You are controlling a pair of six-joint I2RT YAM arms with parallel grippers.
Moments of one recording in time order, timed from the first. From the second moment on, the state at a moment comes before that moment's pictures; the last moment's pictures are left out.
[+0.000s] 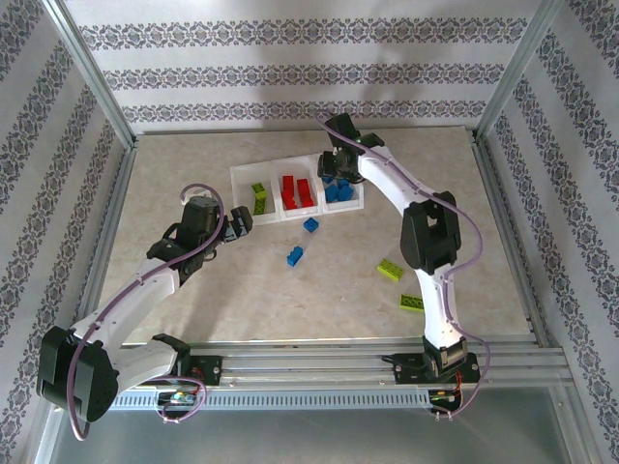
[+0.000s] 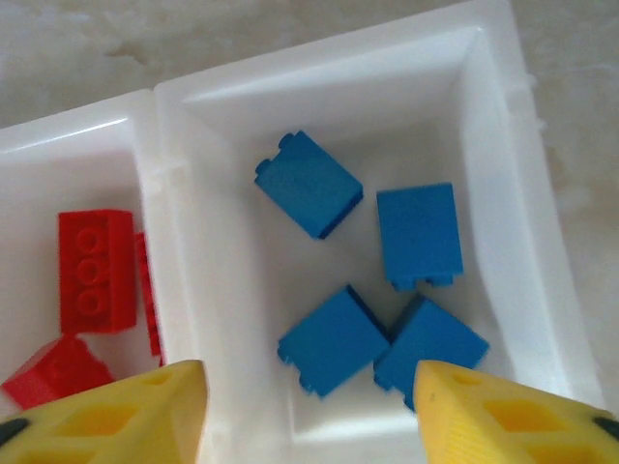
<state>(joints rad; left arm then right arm) -0.34 1.11 0.76 -0.33 -0.15 -0.62 0.43 2.17 1.97 -0.82 0.06 0.47</state>
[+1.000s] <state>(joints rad) -0.33 1.11 0.75 -0.33 -0.15 -0.62 0.70 2.02 1.51 -0.72 0.19 0.54</state>
